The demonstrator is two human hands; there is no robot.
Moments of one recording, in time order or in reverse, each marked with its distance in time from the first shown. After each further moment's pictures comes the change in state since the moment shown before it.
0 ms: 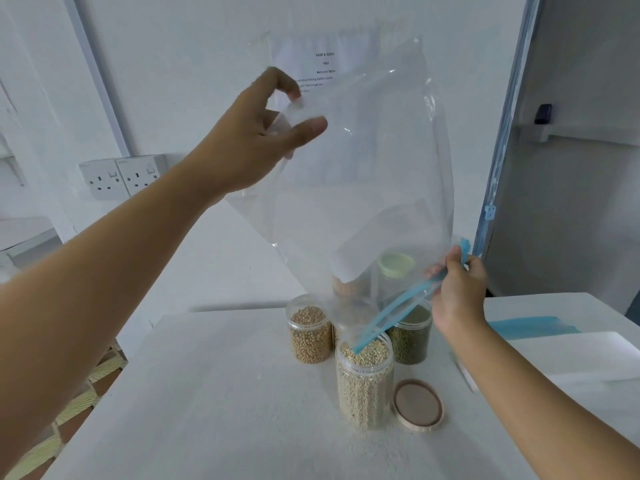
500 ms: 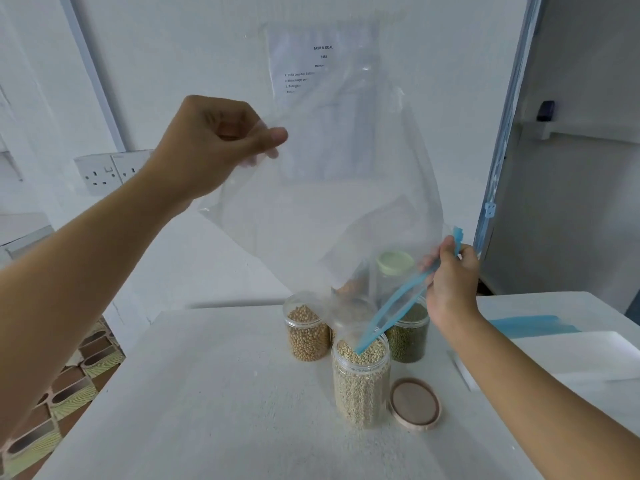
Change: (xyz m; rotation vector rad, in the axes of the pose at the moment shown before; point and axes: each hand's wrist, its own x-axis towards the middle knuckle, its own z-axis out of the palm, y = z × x) left_hand -0.019 -0.020 -0.019 -0.060 0.109 -0.004; right_hand 0.007 -0.001 0.008 -0.037 -0.024 -0.030
